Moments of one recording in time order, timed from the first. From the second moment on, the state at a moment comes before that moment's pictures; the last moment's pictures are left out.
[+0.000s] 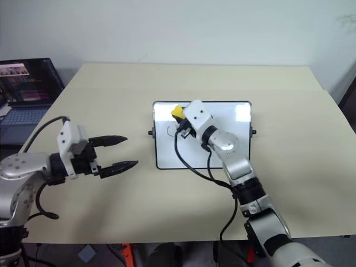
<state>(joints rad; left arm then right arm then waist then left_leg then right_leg) -0.18 0.88 0.24 -0.23 -0.51 0.45 -1.06 -0.73 -0.07 0.25 0.29 -0.06 0.12 0.43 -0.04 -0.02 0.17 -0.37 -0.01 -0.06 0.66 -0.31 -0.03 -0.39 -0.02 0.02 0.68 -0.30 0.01</state>
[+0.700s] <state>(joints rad) -0.15 0.88 0.26 -0.25 -0.53 0.47 -1.06 -0.55 -0.15 0.36 0.19 -0.12 0.09 0.54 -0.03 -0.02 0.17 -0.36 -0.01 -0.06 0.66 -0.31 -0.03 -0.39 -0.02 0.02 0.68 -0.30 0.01</state>
